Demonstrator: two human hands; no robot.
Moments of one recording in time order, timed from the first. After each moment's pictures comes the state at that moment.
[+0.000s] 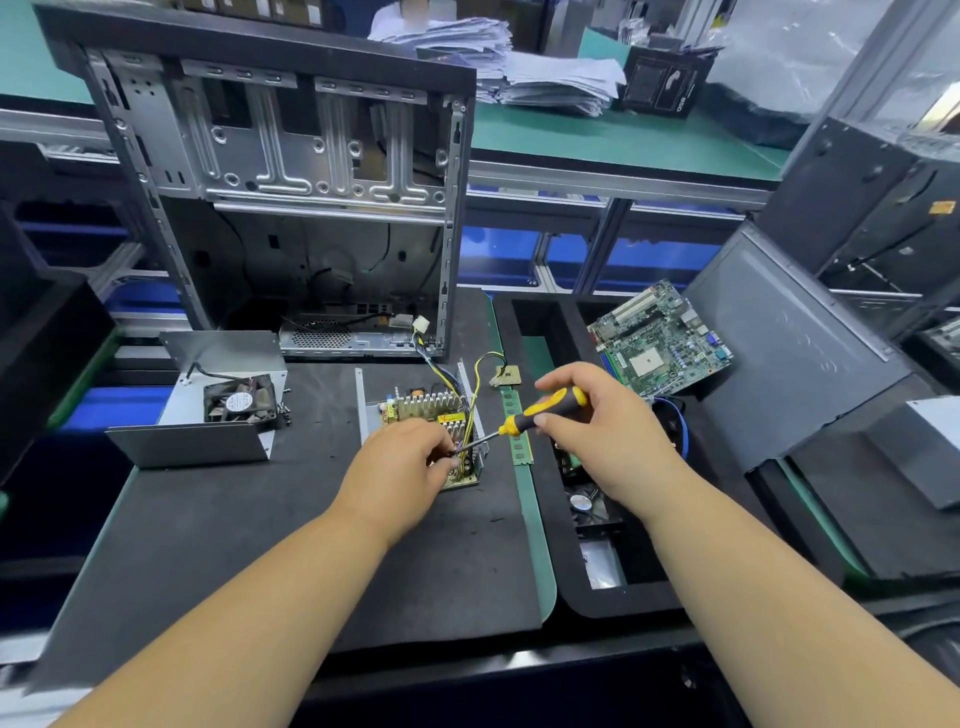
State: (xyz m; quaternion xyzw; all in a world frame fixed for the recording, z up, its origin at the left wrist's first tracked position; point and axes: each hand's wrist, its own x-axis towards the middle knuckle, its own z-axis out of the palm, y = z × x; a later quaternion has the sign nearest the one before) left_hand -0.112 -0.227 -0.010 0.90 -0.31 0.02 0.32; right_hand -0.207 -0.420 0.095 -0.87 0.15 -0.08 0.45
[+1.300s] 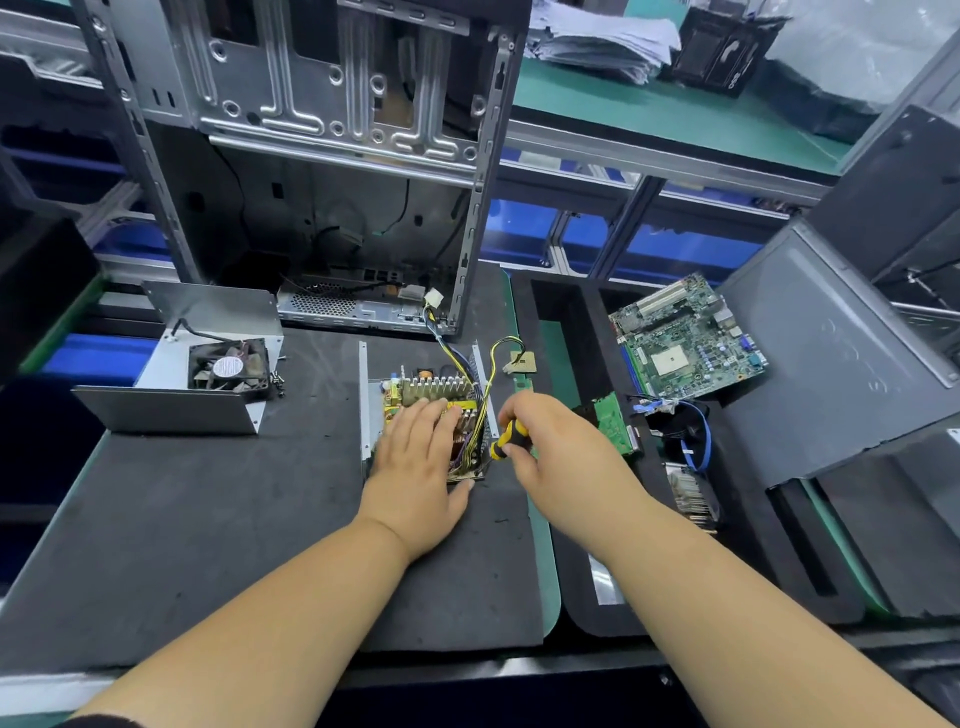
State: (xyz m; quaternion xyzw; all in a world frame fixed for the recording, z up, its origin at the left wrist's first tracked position) left_hand -0.112 -0.248 -0.086 0.93 -0.29 0.12 0.21; right_hand -0.178 -0.396 0.049 -0.98 -0.02 -0.04 0.19
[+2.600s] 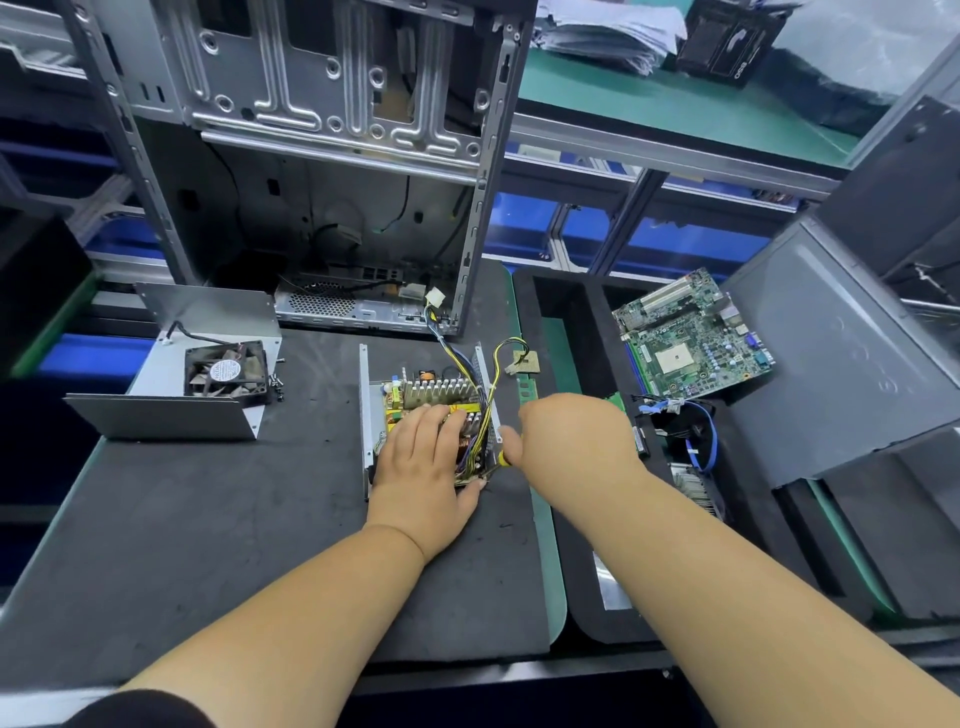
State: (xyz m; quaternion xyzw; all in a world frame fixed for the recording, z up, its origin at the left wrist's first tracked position) left_hand -0.108 -0.258 -0.094 0.93 -0.25 0.15 0.20; right_hand -0.143 -0.392 0.048 -0.99 0.05 0.05 -0.12
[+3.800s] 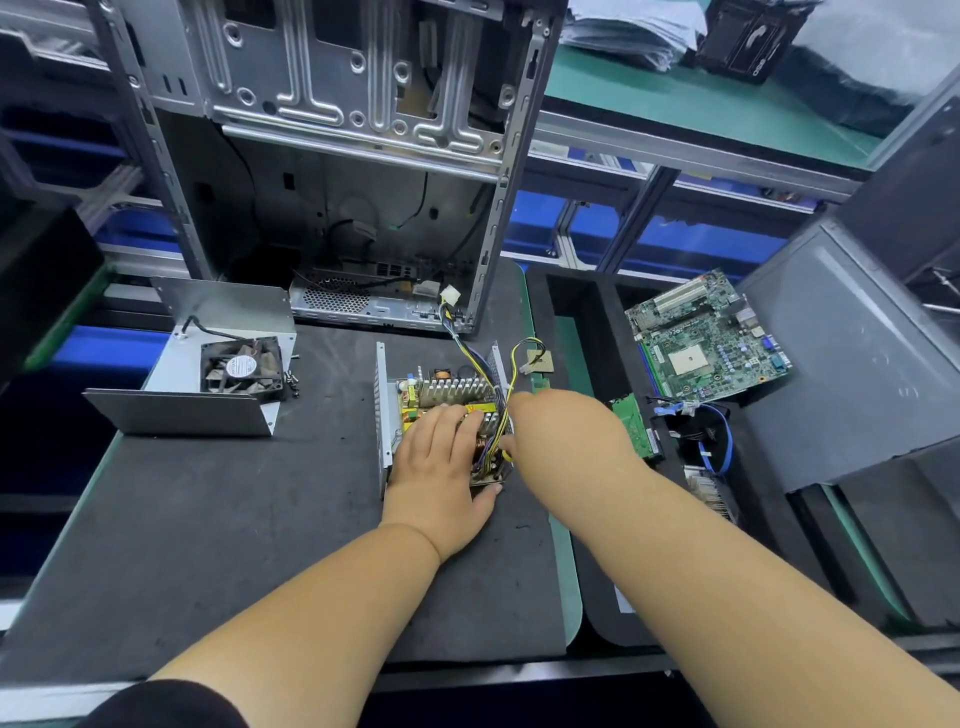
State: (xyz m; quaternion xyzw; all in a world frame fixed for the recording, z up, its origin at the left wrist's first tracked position) left_hand -0.106 -0.257 -0.098 0.93 -0.26 0.16 0.21; right_hand -0.134 -0.365 0.064 -0.99 0.02 0.09 -0.08
